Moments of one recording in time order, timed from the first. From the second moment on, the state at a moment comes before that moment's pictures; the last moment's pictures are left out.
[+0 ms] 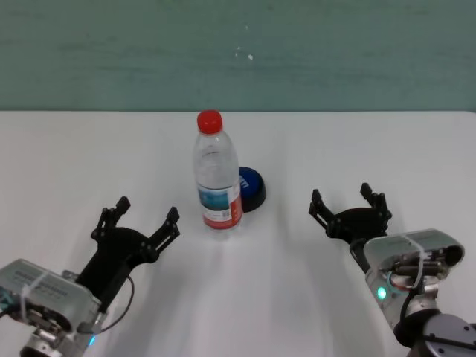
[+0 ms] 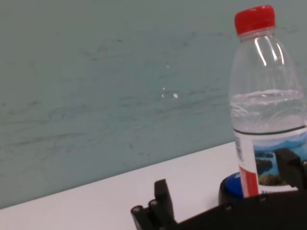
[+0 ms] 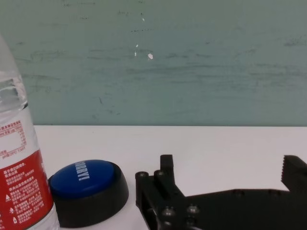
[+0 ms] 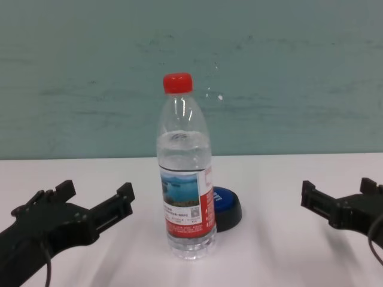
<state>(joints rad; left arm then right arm) 0.17 0.23 0.14 -1.65 -0.06 -0.23 -0.23 -0.06 0.16 -0.26 -1.64 0.19 -0.04 -0.06</state>
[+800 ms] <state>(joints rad) 0.08 0.23 0.14 -1.56 -0.06 -0.24 -0.23 -0.06 0.16 -0.26 -1.64 0.19 -0.04 -0.06</state>
